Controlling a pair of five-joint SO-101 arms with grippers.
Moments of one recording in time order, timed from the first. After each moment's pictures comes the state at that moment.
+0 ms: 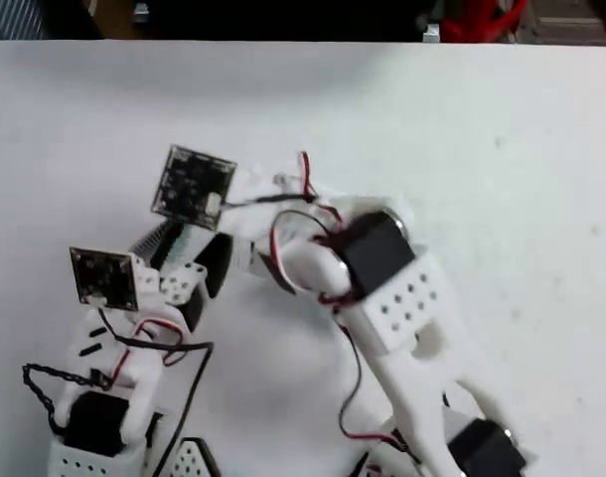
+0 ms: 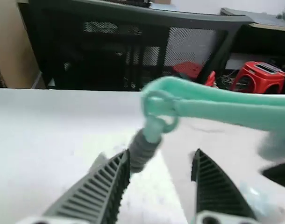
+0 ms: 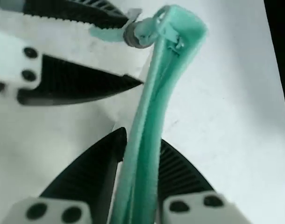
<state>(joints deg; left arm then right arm) 6.0 -98.8 77.9 45.0 7.8 -43.2 -21.9 -5.3 89.4 40.6</state>
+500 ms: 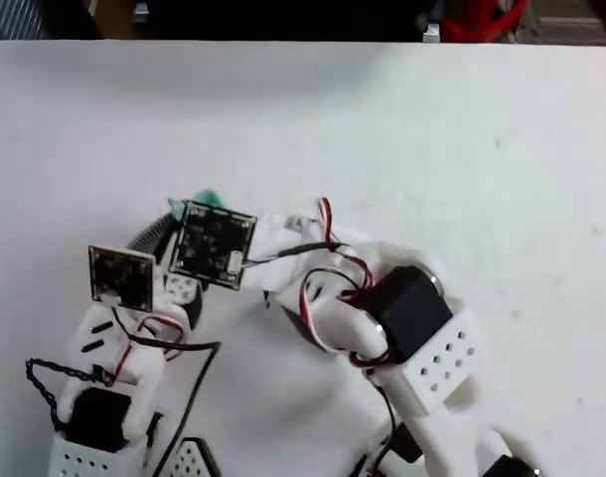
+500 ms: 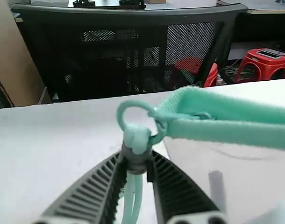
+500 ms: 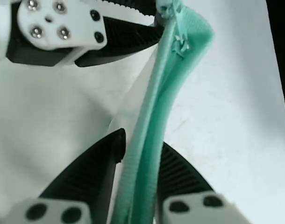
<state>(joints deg) 7.0 -97.9 78.4 43.1 0.7 -46.2 -34.8 4.8 90.0 40.7</state>
